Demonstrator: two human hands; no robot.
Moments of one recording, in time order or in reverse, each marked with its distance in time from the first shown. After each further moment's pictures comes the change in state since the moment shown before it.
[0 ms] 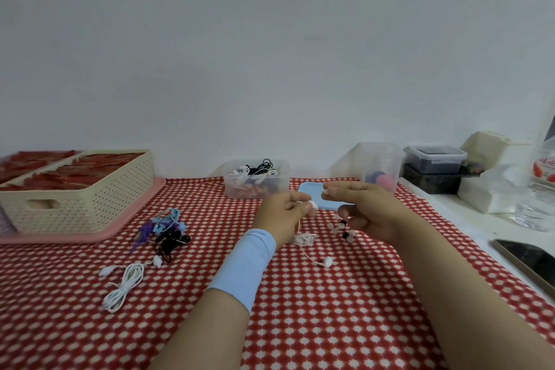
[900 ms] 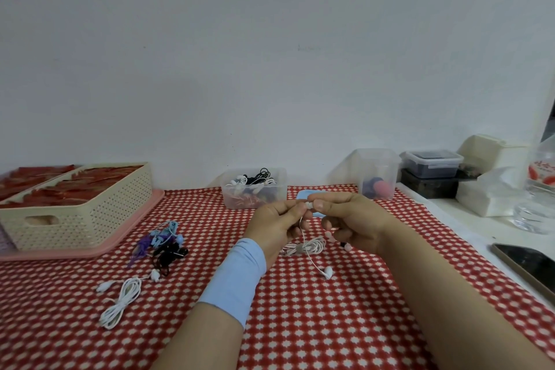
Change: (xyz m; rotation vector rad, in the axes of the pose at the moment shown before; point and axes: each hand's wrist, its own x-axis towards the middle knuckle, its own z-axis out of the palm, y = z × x) left_hand -0.004 0.004 0.000 -0.543 -0.083 -0.105; right_hand -0.002 0.002 0.013 0.053 -0.156 0.007
